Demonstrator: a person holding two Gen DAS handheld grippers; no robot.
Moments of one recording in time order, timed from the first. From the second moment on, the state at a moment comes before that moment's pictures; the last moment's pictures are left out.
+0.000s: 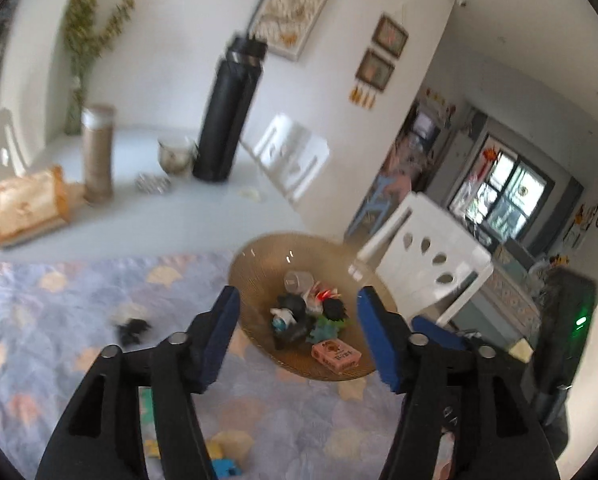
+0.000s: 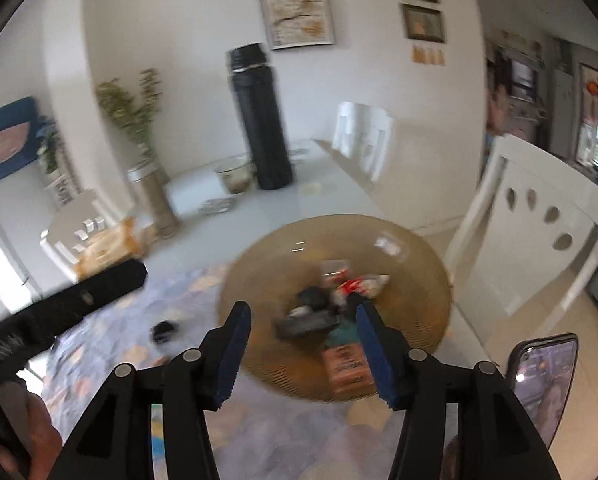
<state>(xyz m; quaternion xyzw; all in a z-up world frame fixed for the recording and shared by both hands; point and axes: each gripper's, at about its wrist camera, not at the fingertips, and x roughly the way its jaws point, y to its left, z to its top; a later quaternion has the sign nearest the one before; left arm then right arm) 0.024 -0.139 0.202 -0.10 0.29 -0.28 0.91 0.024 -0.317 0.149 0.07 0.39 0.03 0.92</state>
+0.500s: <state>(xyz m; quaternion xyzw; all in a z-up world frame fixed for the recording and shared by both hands) -0.035 -0.018 0.070 -0.08 0.33 -0.12 0.93 -0.035 -0.213 0.071 -0.03 0.38 0.19 0.91</state>
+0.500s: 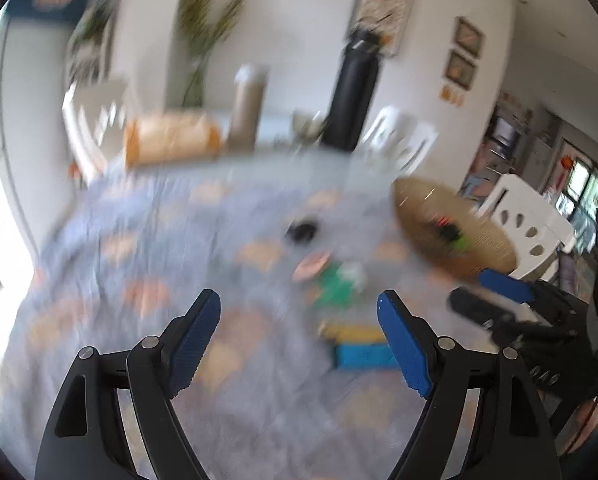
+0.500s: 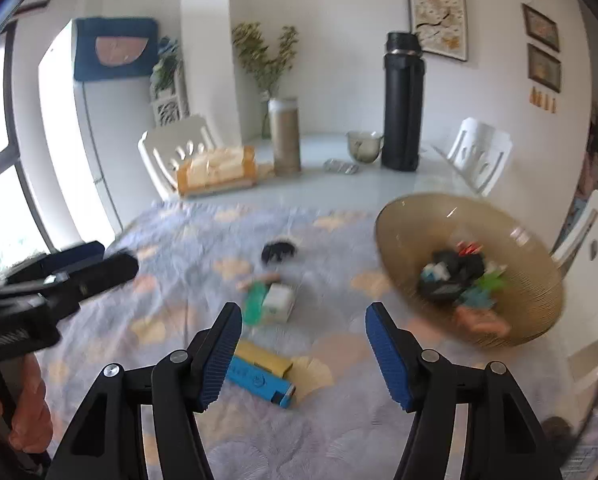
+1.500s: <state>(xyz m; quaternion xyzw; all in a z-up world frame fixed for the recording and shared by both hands) -0.021 -0.004 0.017 -0.13 0.41 -0.12 0.89 -0.013 -0.209 0.004 0.01 0.47 0.26 0.84</state>
